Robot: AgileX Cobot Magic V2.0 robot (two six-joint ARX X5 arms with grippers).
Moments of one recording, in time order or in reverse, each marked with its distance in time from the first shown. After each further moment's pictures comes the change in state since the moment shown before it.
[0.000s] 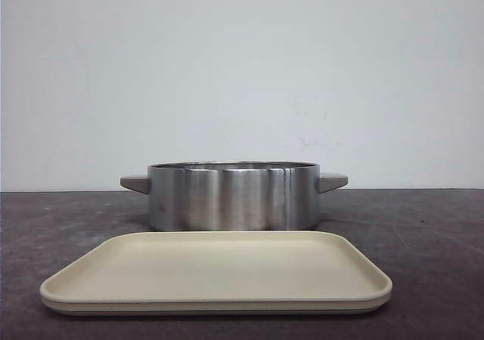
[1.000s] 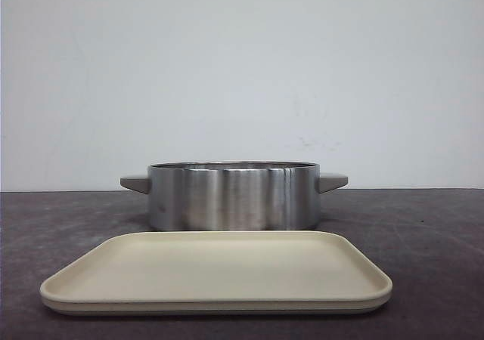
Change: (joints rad) left arm -0.085 0.035 0.032 -0.058 -0.010 -0.005; right arm 0.000 0.000 0.000 0.000 0.000 0.000
